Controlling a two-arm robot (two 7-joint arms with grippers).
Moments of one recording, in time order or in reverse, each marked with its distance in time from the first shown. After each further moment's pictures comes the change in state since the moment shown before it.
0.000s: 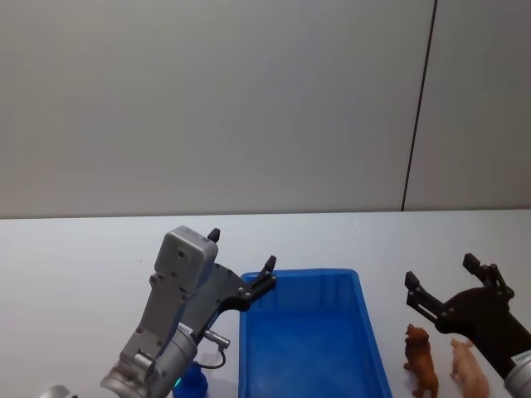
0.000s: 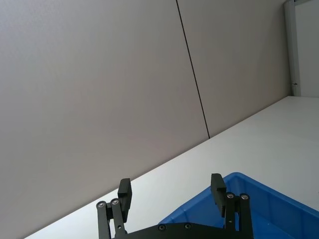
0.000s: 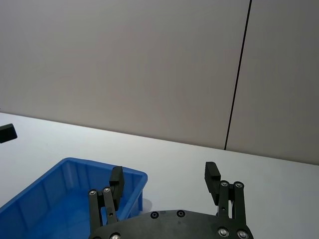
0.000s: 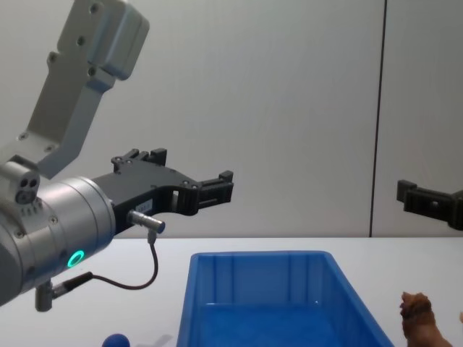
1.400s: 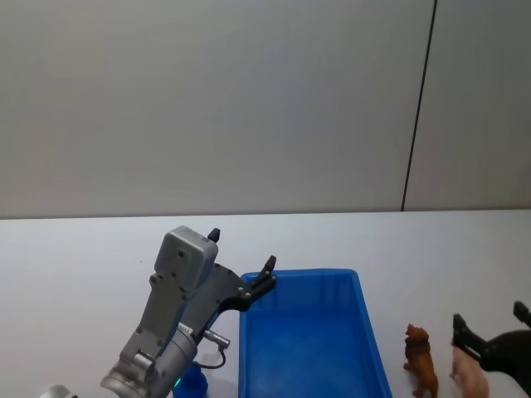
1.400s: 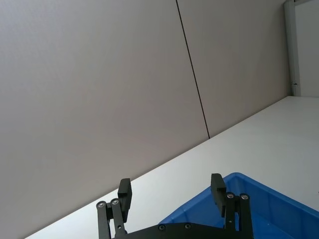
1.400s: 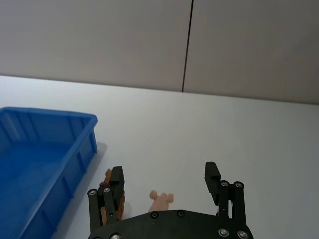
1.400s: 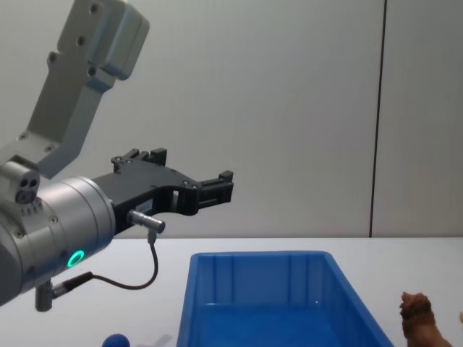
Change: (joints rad) left arm 0.000 0.000 0.000 0.000 0.000 0.000 0.000; right arm -0.099 0.052 0.050 -0.071 0.037 0.202 -0.146
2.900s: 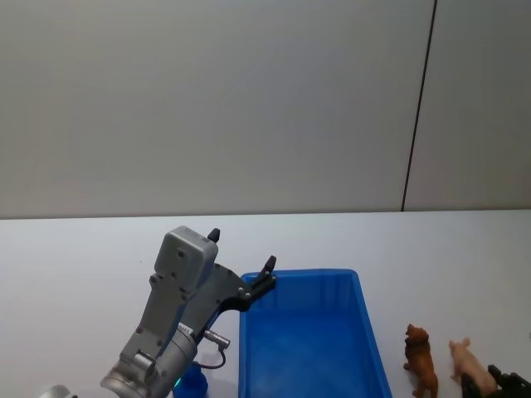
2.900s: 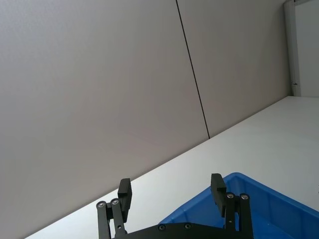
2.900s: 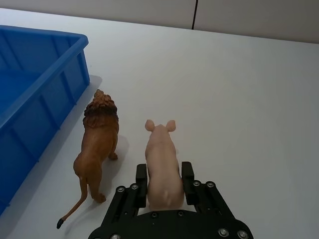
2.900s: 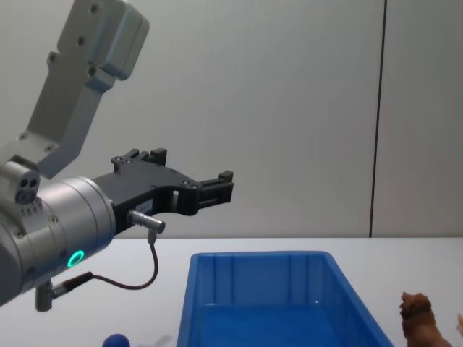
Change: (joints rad) left arm 0.000 0.000 0.000 0.000 0.000 0.000 0.000; right arm -0.011 -0.023 -0.006 0.145 -0.042 0.033 0.081
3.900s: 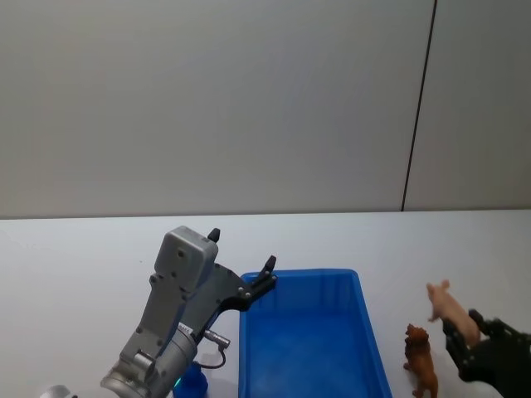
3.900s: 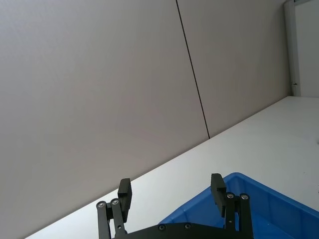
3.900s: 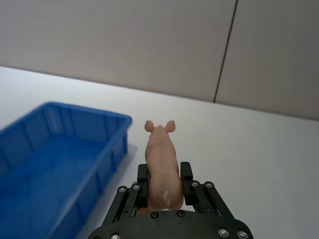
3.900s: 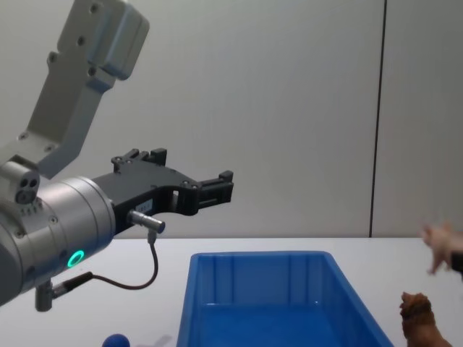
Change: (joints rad) left arm 0.000 0.000 0.000 0.000 0.000 0.000 0.000; right arm 0.014 0.000 0.010 -0.091 -0.026 -0.119 0.082
